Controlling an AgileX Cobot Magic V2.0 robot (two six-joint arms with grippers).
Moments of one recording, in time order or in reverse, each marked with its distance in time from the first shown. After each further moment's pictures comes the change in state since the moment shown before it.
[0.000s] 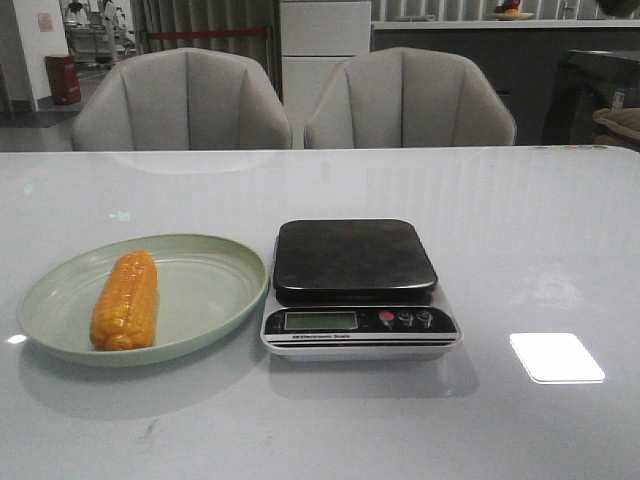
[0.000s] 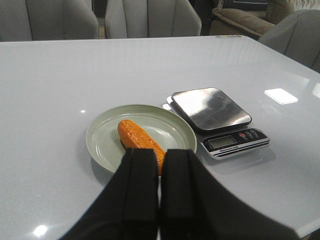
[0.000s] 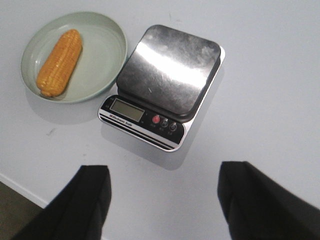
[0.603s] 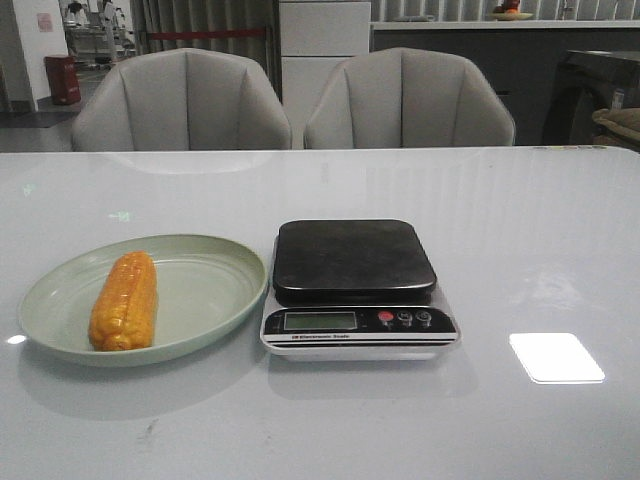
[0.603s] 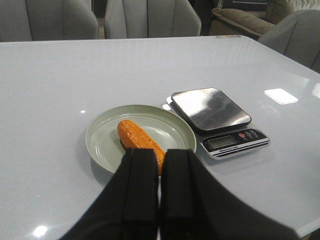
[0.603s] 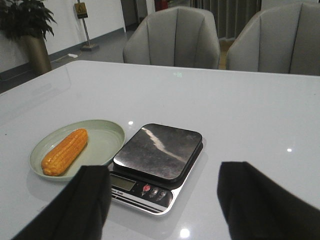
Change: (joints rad) left arm 0.000 0.000 0.000 0.000 0.000 0.000; right arm 0.000 -0.668 0.614 0.000 -0.523 -0.004
